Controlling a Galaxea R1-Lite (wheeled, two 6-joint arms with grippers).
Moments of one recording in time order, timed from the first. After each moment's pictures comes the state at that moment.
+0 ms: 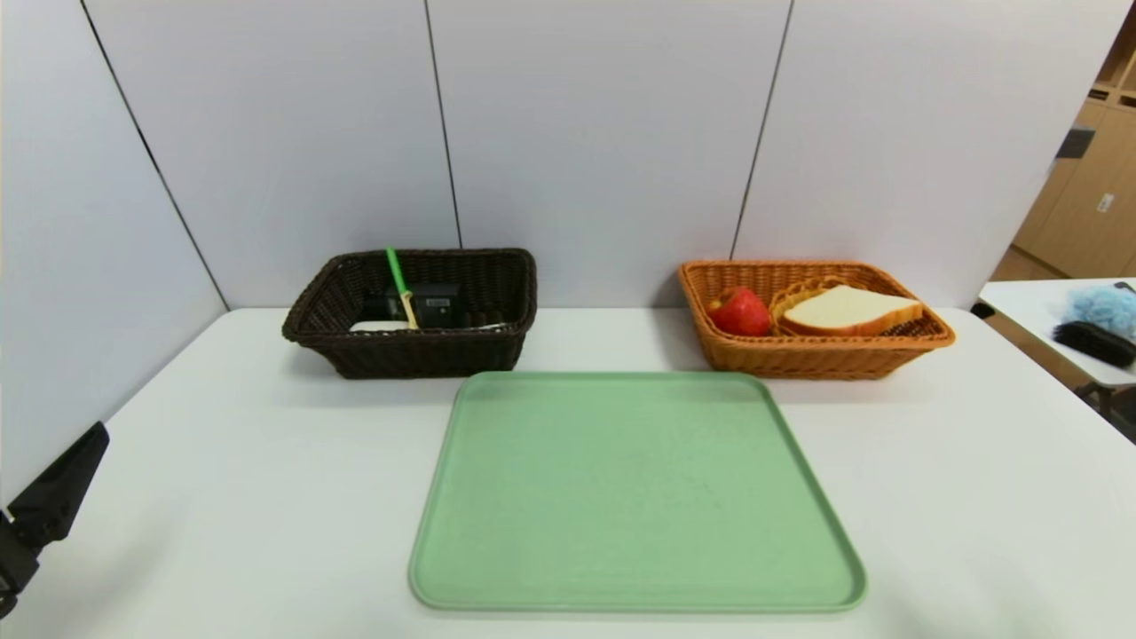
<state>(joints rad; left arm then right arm) -0.06 0.75 -0.19 -0.60 0.26 0.15 0.01 0.56 -0.23 -0.33 -0.08 -0.07</state>
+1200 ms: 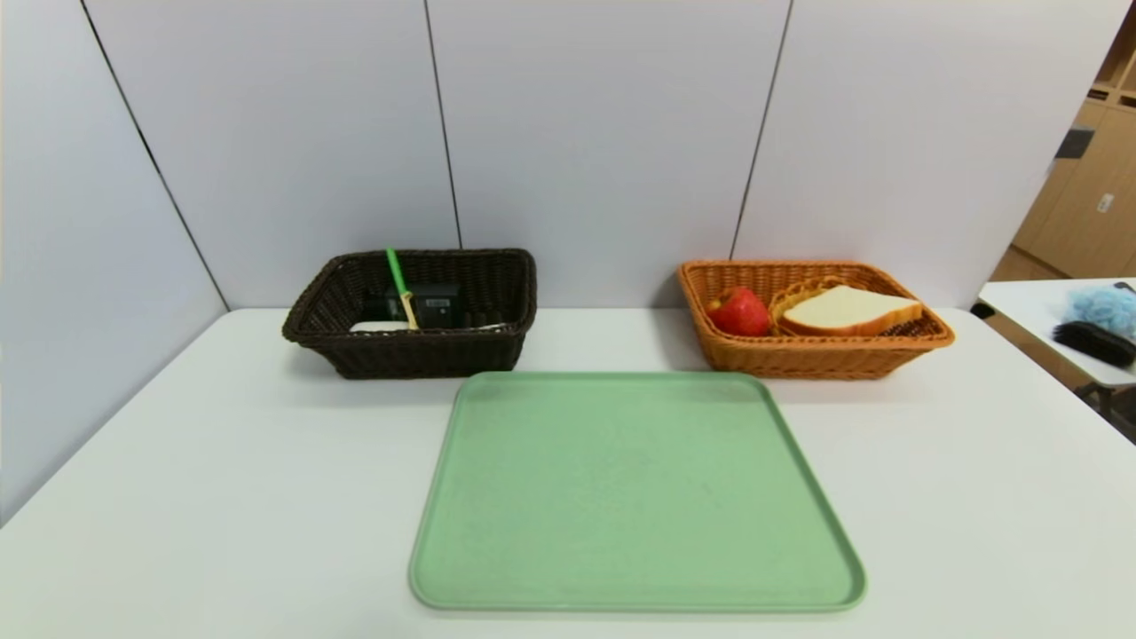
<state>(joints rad) 0.00 0.04 -0.03 -0.01 0.00 0.15 0.00 0.00 -0.17 0.19 -0.01 -0.09</state>
